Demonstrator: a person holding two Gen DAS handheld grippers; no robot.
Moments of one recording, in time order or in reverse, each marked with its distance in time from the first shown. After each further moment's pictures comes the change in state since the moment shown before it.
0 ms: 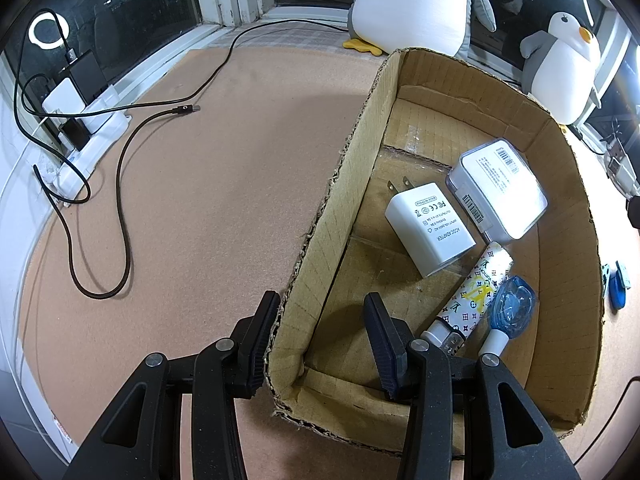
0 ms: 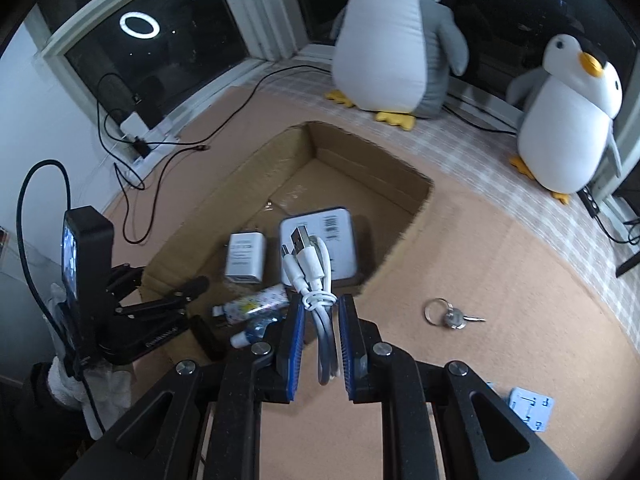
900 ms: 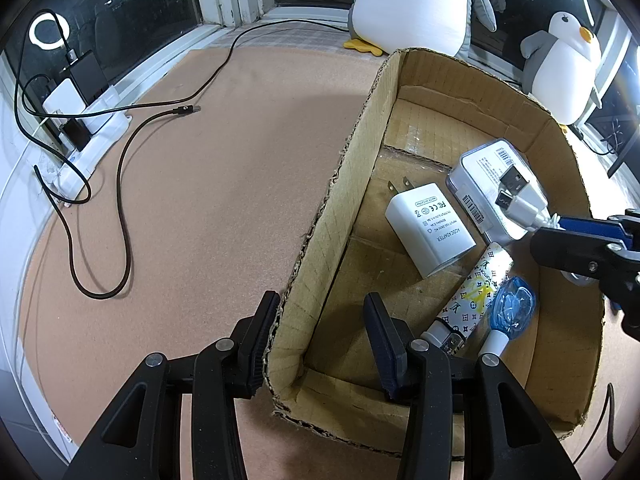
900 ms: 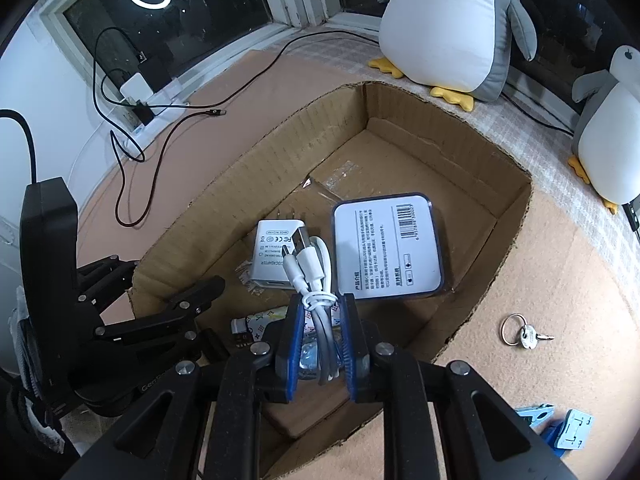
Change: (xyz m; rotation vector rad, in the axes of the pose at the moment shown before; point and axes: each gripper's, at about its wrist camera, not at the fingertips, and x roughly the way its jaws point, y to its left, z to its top) left arm 0.000 0.000 0.000 0.005 0.000 0.002; right arm 0.063 0.043 0.005 -0.049 0.066 0.005
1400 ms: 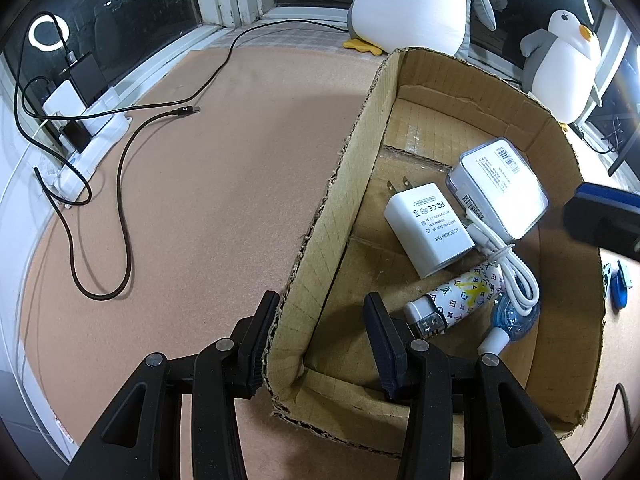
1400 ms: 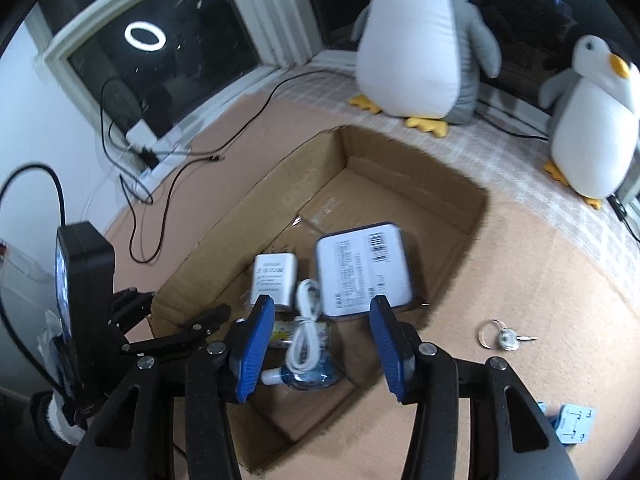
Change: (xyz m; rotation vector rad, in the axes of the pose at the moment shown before) left arm 0.000 0.001 0.001 0.001 0.000 0.003; right arm -0.036 -0.024 -0.004 0.087 -0.136 0.029
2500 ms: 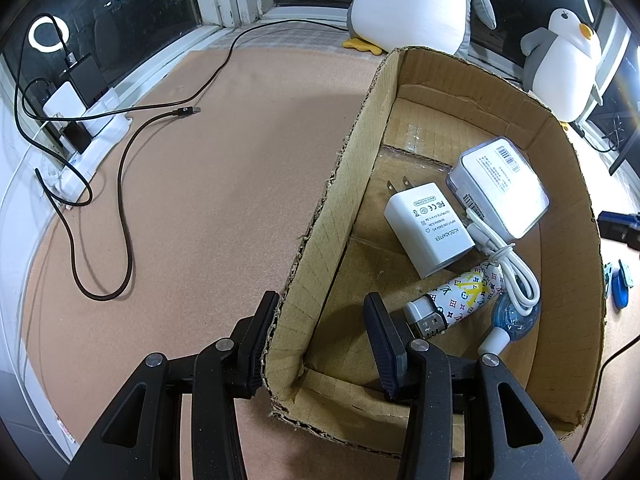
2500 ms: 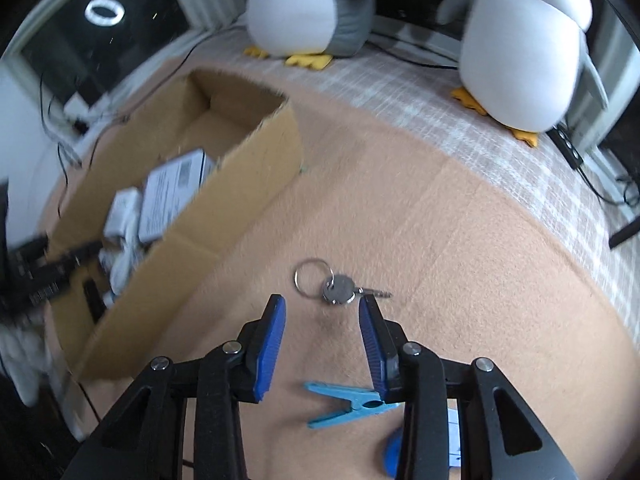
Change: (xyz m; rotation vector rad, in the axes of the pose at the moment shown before) left arm 0.001 0.000 0.000 -0.001 0.001 0.003; right arm 0.014 -0.121 -0.034 -0.047 0.159 -0.112
